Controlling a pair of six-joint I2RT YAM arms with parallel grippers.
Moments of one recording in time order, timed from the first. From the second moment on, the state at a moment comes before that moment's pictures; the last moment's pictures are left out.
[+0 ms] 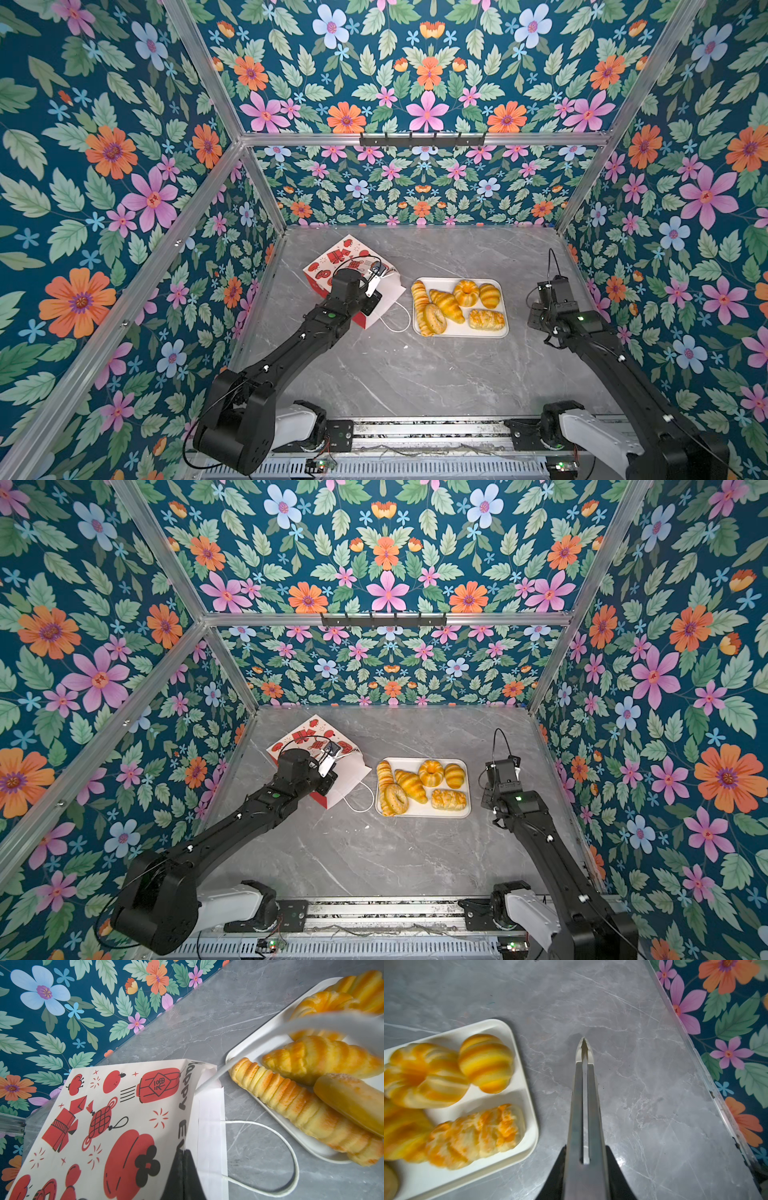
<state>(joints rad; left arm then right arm) -0.43 1.26 0.73 0.00 0.02 0.35 0.11 1.07 0.81 -0.77 0.32 0.43</state>
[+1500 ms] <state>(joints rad) -0.42 1.22 0.70 0.04 0.06 0.32 -0.05 1.55 0.81 -0.62 0.07 0.68</state>
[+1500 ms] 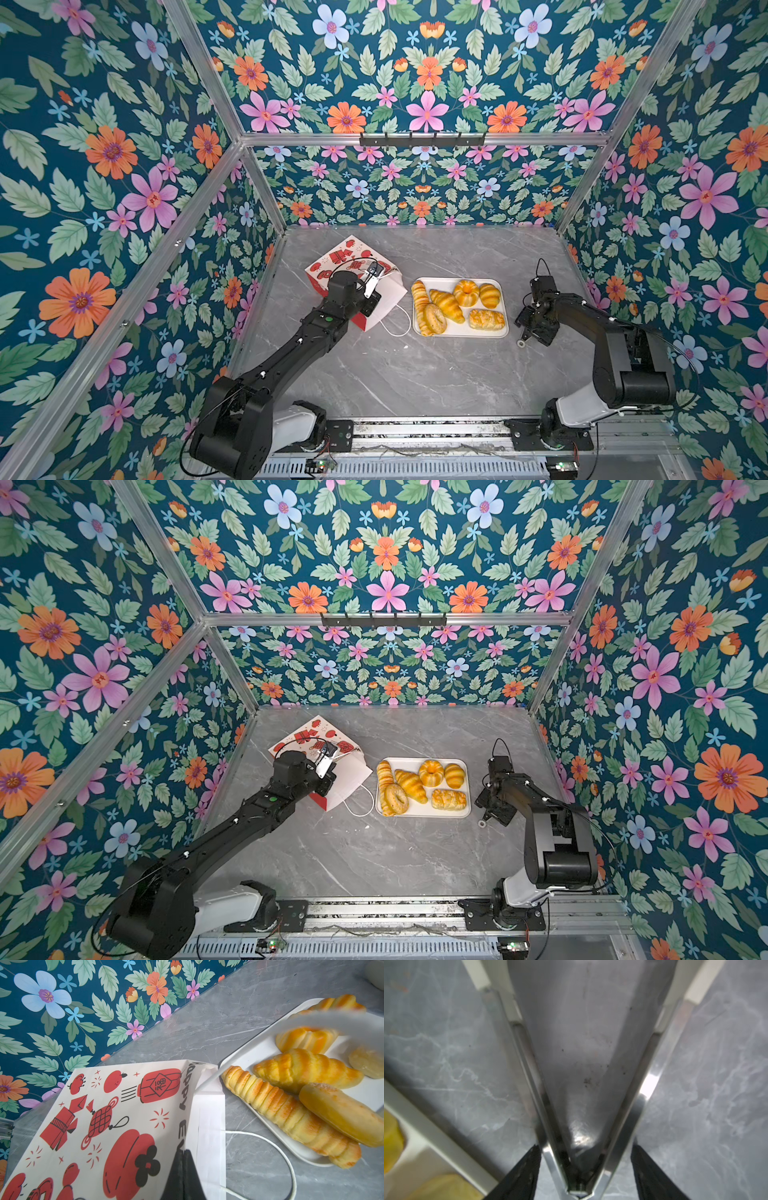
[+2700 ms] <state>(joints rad) -0.41 1.20 0.69 0.04 0.06 0.32 0.17 1.07 0.94 -0.90 -0.26 0.42</state>
